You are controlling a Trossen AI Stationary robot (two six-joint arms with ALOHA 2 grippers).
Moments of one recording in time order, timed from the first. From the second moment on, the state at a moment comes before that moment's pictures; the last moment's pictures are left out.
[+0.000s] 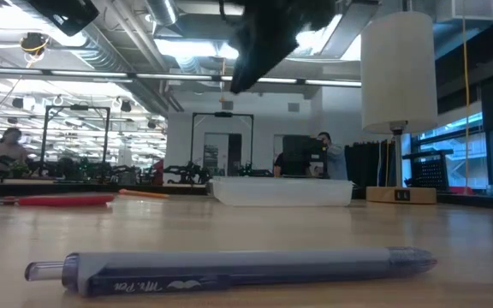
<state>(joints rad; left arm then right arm) -0.52 0.87 0.81 -0.67 -0.34 -0.46 0.15 1.98 1.76 -0.87 0.03 -0.27</state>
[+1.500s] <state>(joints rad) -0.92 1.29 0.81 -0.17 -0.62 -0.49 0.54 2.10 1.74 -0.55 0.06 0.00</state>
